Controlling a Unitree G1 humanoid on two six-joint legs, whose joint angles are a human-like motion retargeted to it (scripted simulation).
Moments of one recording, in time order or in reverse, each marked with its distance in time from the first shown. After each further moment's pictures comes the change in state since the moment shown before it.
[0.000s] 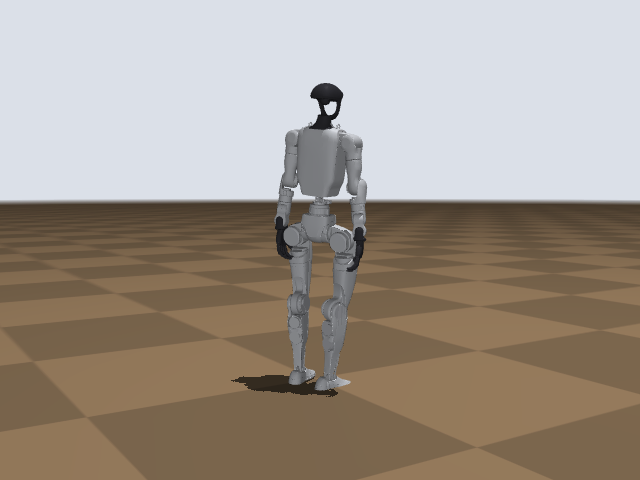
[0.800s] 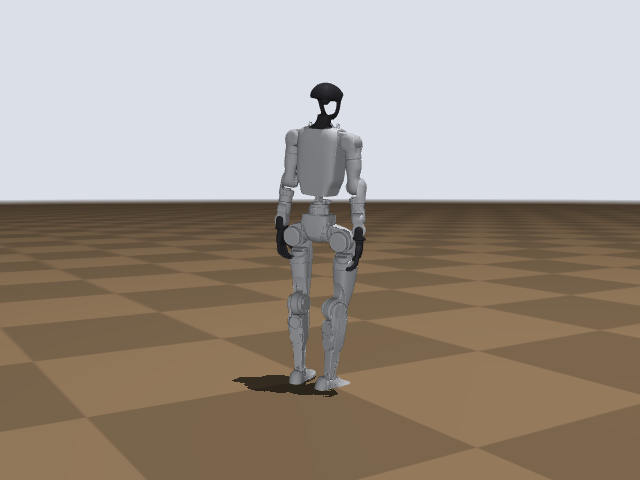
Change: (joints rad) left arm -0.001 -0.002 0.000 0.000 -0.005 0.002 0.002; right arm -0.001 0.004 0.009 -0.007 -0.014 -0.001 0.010; waist 0.003 0.006 -0.005; left_leg -0.012 0.007 0.011 0.003 0.004 0.003; right_leg -0.012 0.008 0.013 0.002 0.031 -0.010
